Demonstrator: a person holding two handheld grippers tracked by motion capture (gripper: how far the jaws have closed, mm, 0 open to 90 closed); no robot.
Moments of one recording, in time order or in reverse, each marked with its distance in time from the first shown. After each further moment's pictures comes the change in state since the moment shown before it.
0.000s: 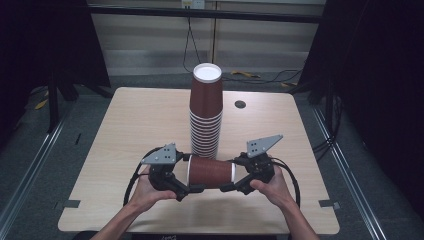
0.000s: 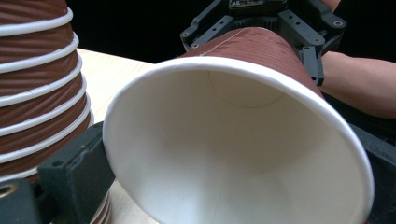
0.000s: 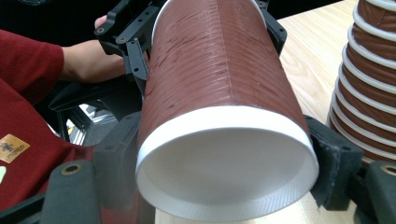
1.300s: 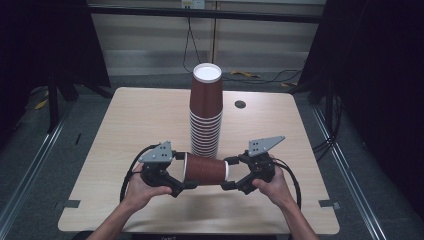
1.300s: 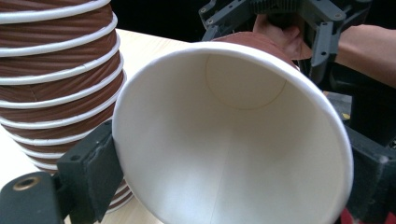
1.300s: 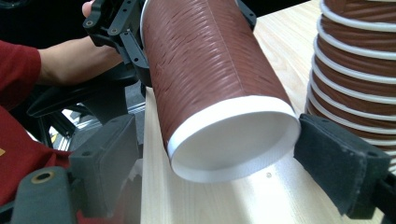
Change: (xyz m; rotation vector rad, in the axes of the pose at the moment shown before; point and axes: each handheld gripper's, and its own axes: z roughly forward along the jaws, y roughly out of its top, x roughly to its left) left arm 0.002 0.005 -0.015 0.102 0.093 0.012; right arm -0.004 -0.007 -0.002 -0.010 -0.080 0.031
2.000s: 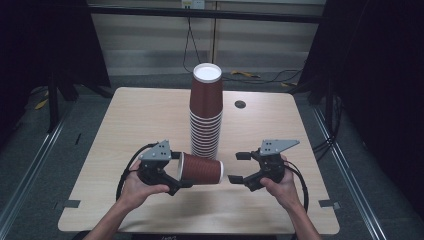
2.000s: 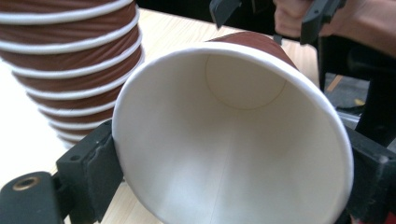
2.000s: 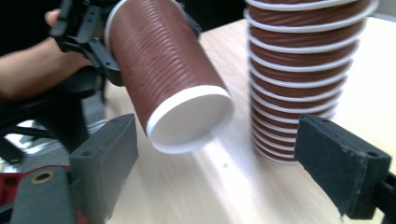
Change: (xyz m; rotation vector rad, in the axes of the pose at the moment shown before) left arm 0.006 -0.002 -0.007 0.094 0.045 -0.008; right arm 0.001 -0.012 -0.022 -0.063 -0.181 0.018
